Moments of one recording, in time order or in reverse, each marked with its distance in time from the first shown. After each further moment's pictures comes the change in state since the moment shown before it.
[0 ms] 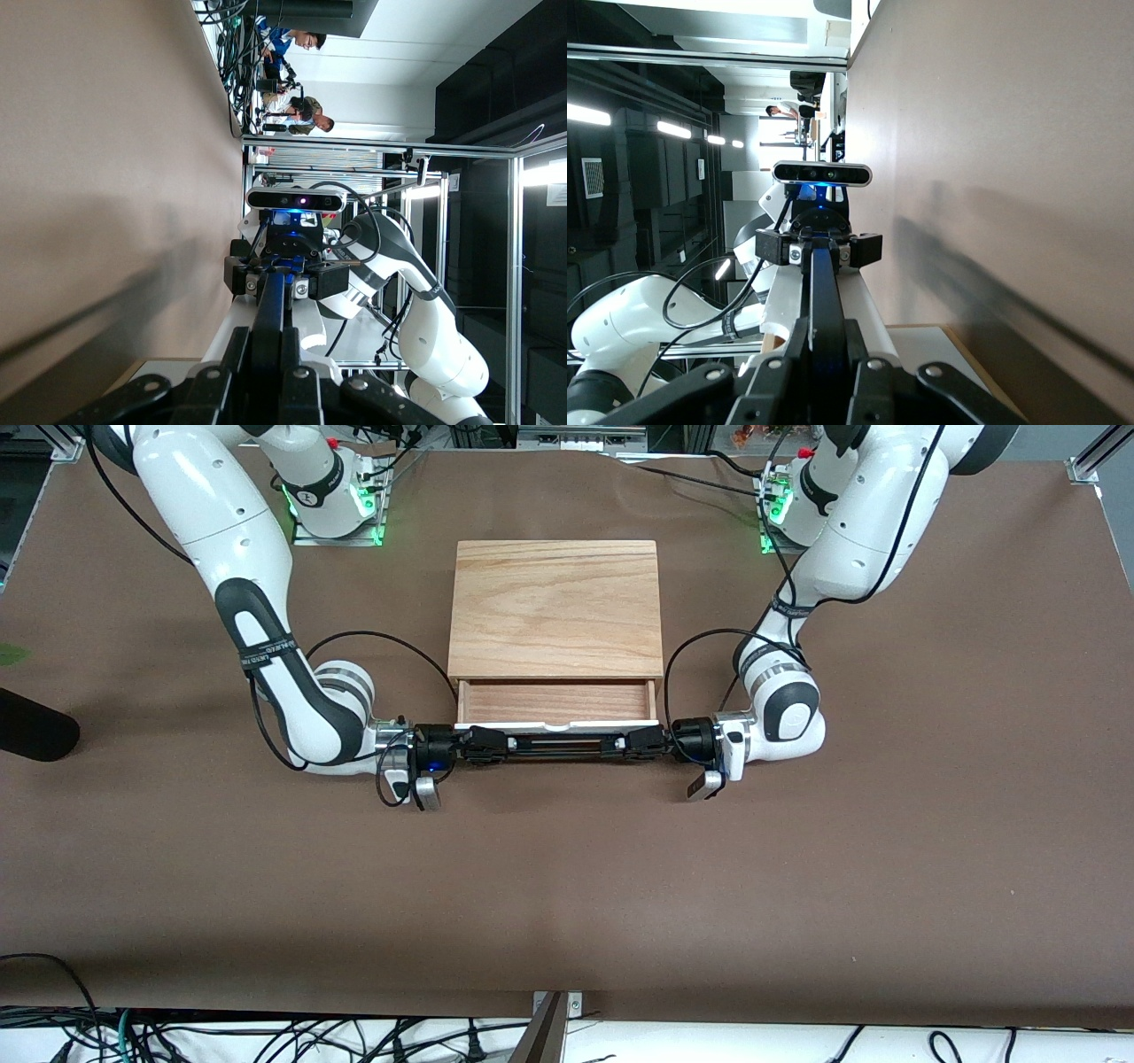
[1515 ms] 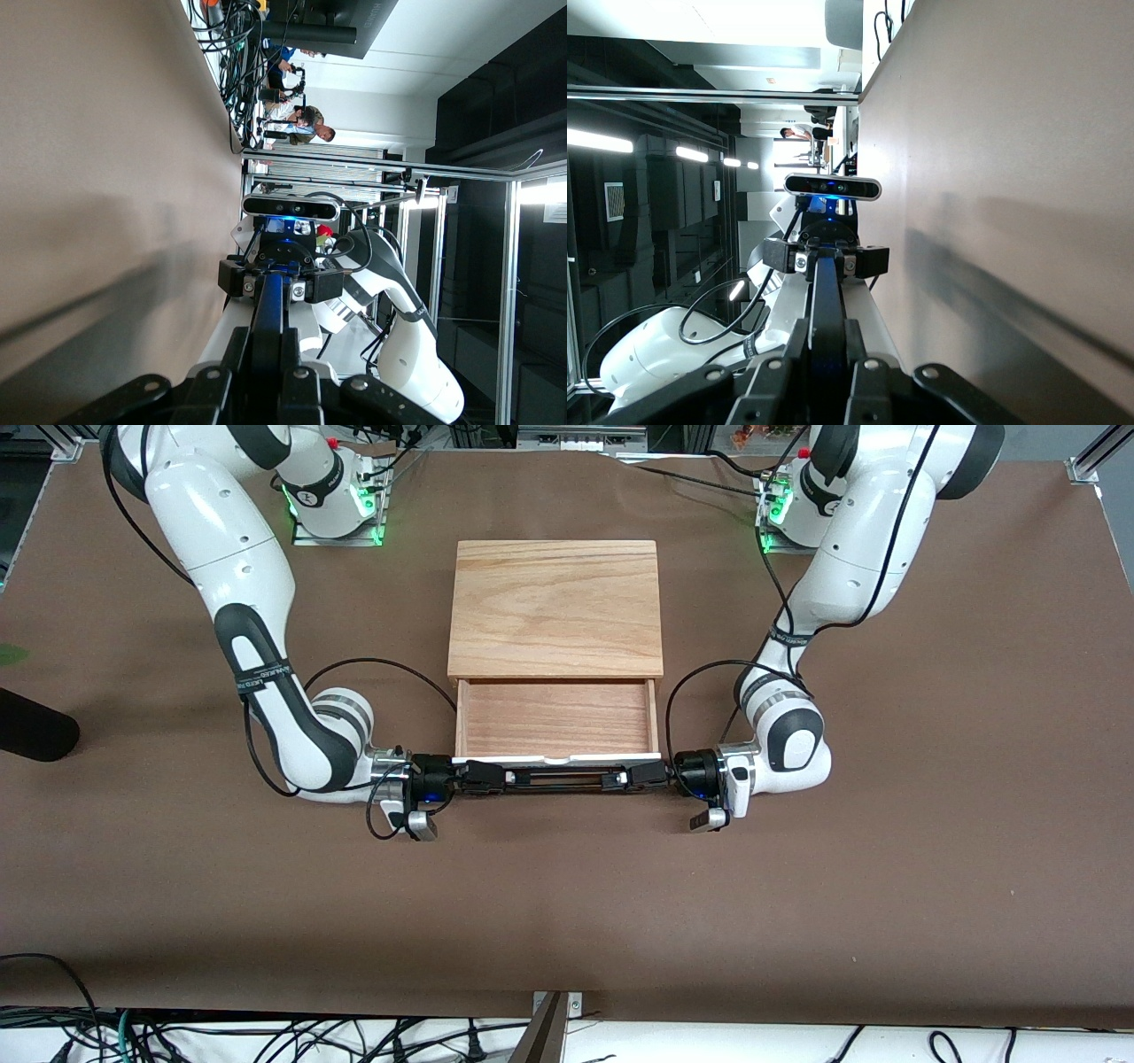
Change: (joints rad) left arm -0.024 0.101 0.062 0.199 0.004 -0.004 -0.150; right arm -0.001 0.114 -0.008 0.185 0.013 -0.003 0.060
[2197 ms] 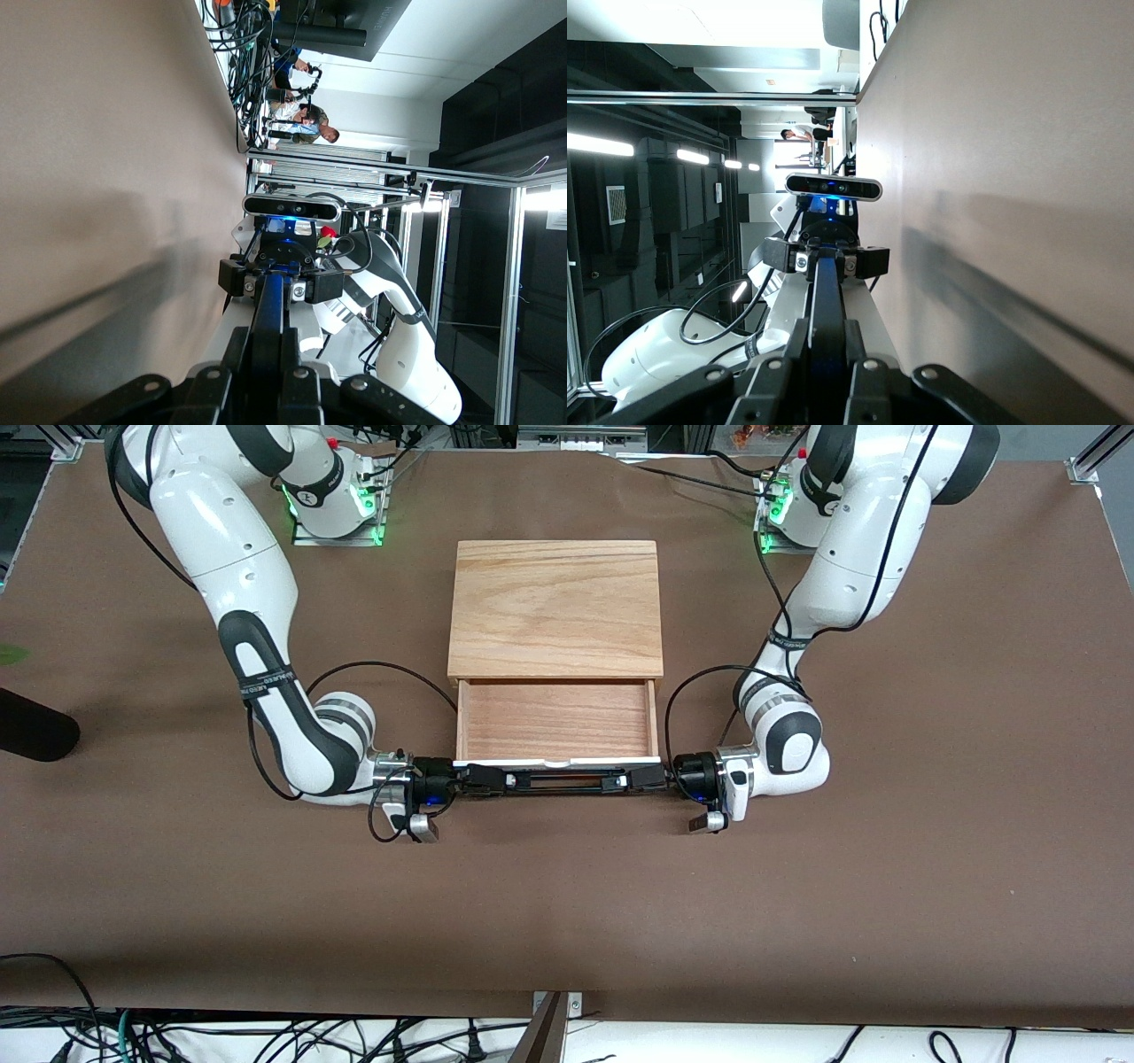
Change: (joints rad) left arm -0.006 0.019 0.010 0.016 0.000 -0.002 -0.023; right arm 0.000 0.024 0.000 0.017 0.001 -0.002 0.004
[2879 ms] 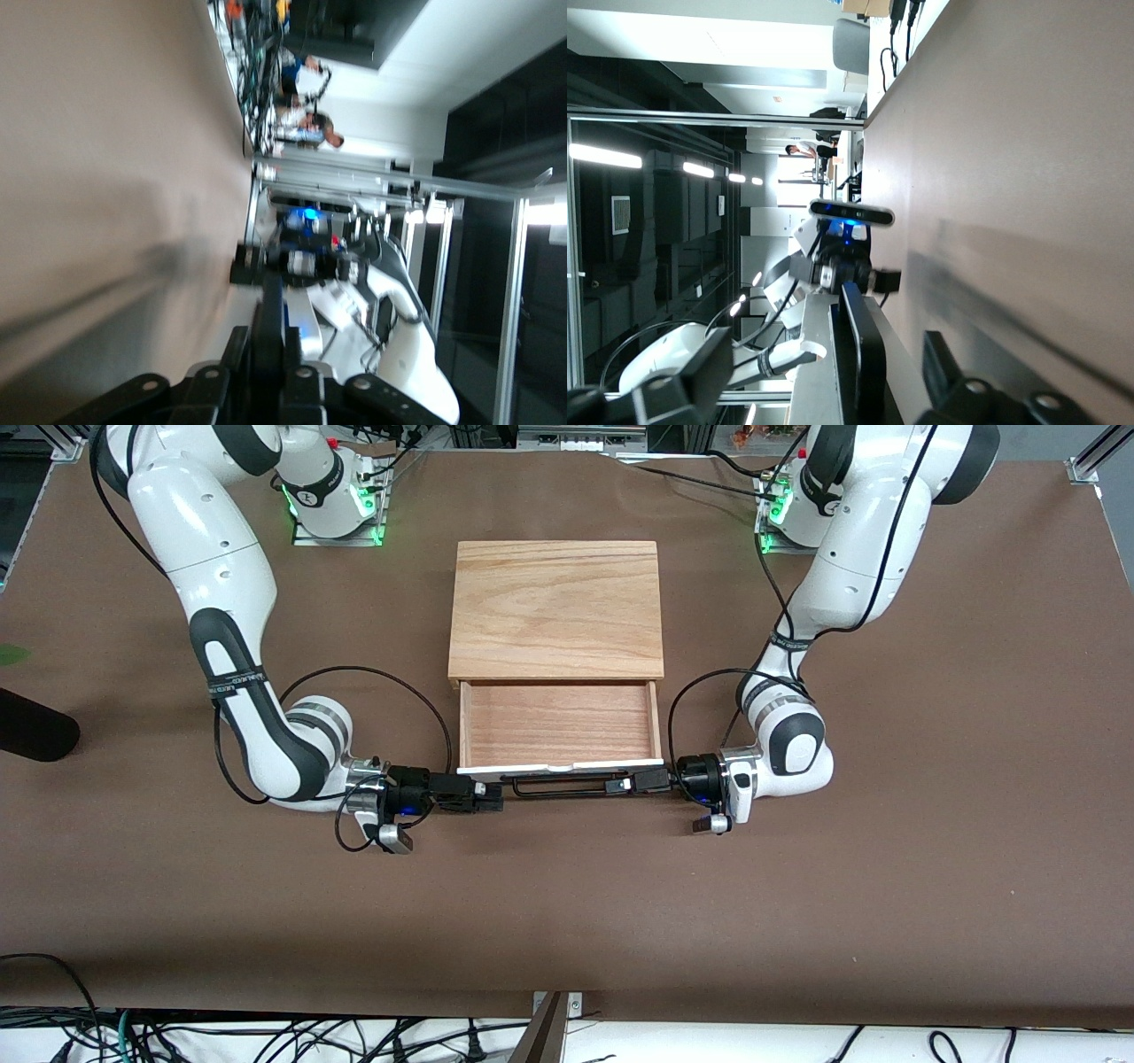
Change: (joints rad) left arm 0.003 0.002 0.028 0.001 -0.025 0.040 -0.035; right arm -0.042 -0.025 -0.011 0.010 -0.020 -0.011 -0.004
